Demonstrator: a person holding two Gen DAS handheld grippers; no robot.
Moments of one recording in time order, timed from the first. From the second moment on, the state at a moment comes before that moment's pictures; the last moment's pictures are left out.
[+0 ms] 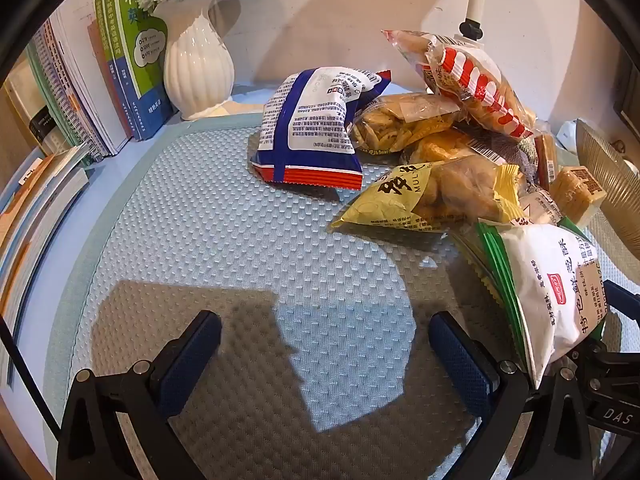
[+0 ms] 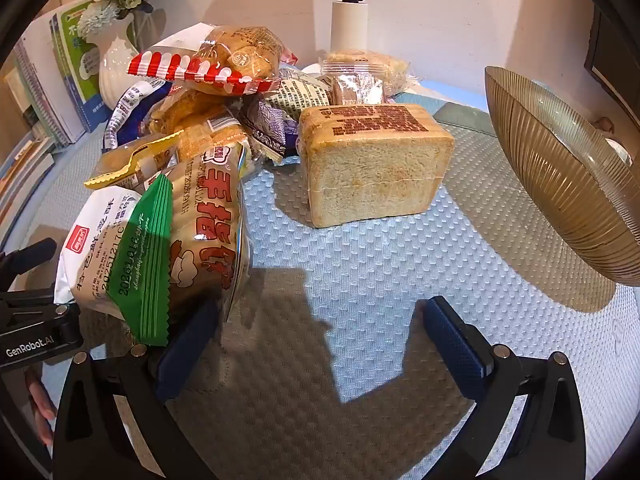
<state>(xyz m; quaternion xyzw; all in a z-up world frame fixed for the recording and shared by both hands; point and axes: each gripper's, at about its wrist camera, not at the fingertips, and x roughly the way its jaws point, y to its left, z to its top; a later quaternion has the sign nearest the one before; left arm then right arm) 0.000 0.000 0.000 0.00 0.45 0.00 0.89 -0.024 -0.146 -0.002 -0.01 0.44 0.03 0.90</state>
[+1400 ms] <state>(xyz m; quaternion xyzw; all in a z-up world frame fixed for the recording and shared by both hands) 0.000 -0.001 0.000 0.00 0.45 0.00 0.89 -0.023 -0.146 -0.002 -0.01 0.44 0.03 0.90</state>
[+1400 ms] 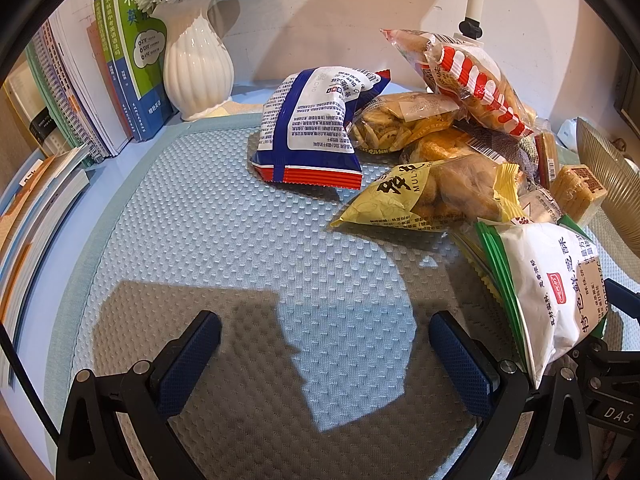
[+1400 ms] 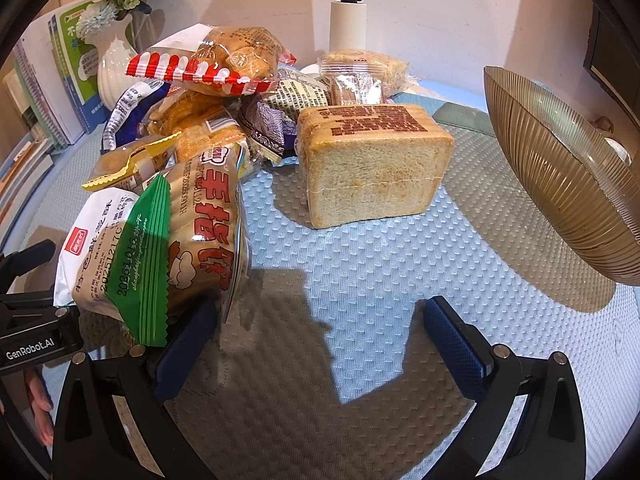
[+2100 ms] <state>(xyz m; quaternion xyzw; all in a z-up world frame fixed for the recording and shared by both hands) -0.003 -0.004 0.000 0.00 0.45 0.00 0.89 -0.023 -0.146 -0.003 -0.01 0.44 0.03 0.90</state>
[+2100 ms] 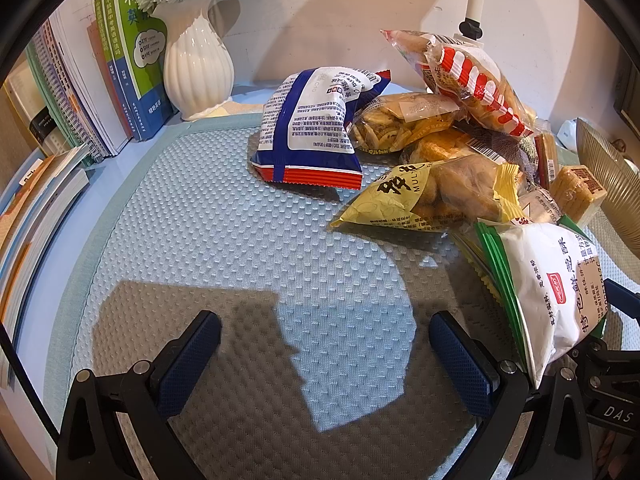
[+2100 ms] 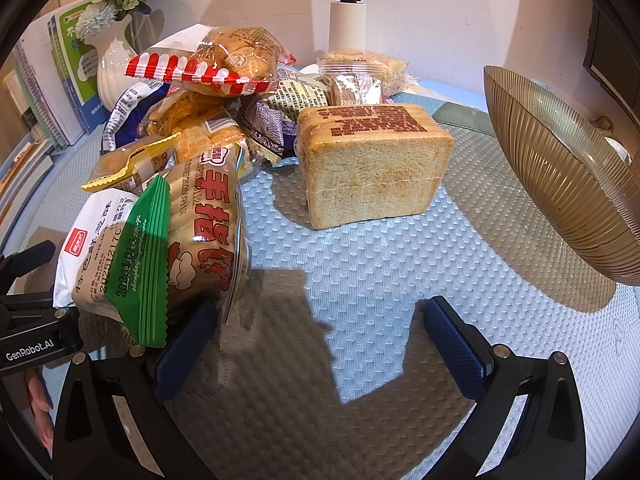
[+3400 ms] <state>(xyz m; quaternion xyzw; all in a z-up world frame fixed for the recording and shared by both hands) -0.003 -0.004 0.000 0.00 0.45 0.00 0.89 -0.024 -0.146 -0.003 -0.01 0.44 0.03 0.90</state>
